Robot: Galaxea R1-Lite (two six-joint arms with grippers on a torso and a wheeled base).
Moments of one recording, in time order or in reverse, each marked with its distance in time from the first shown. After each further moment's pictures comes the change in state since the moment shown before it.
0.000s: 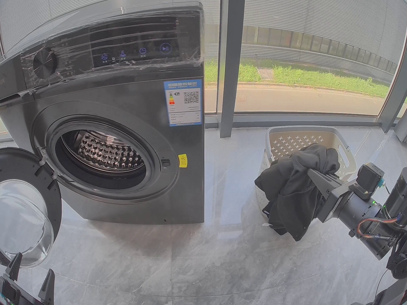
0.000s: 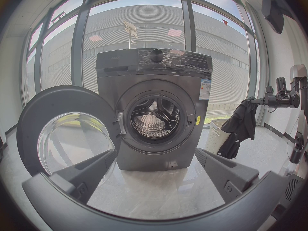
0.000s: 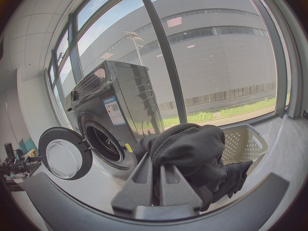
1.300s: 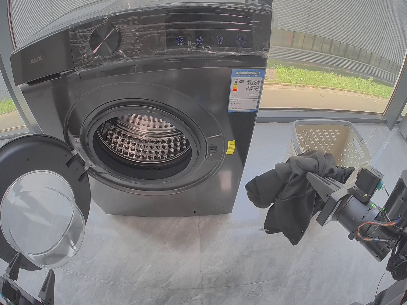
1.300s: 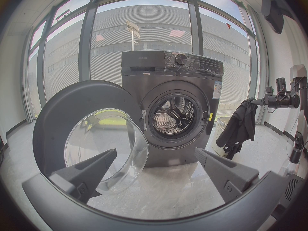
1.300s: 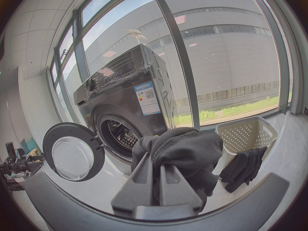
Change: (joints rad) left arm 0.000 0.000 0.000 0.000 0.000 0.000; right arm 0.013 0.000 0.010 0.000 0.002 0.004
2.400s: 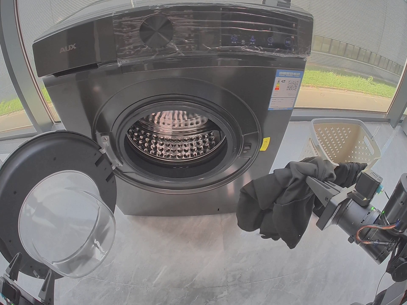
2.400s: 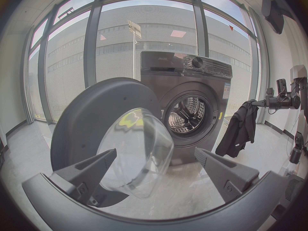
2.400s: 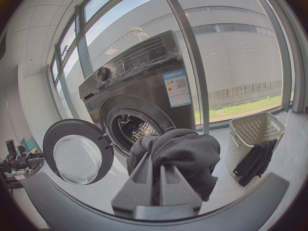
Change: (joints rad) left arm 0.000 0.000 0.000 0.000 0.000 -0.001; right arm 0.002 0.000 0.021 -0.004 0.003 0.000
